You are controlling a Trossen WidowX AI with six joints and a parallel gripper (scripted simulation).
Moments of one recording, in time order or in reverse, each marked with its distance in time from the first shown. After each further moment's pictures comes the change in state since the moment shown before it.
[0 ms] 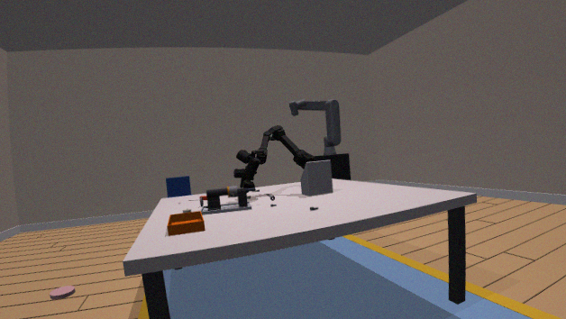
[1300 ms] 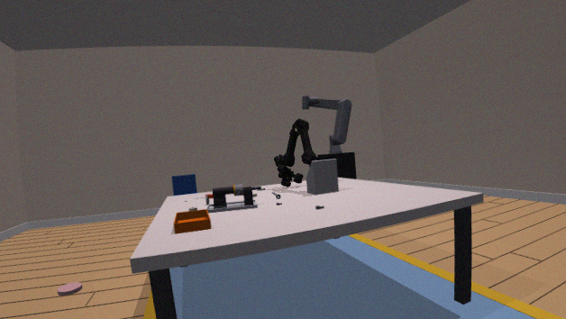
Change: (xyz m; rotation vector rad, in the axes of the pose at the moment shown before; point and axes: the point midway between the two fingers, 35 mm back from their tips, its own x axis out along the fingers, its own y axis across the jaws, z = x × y) arm -0.015 -0.279 -0.351 -0.663 1.191 -0.033
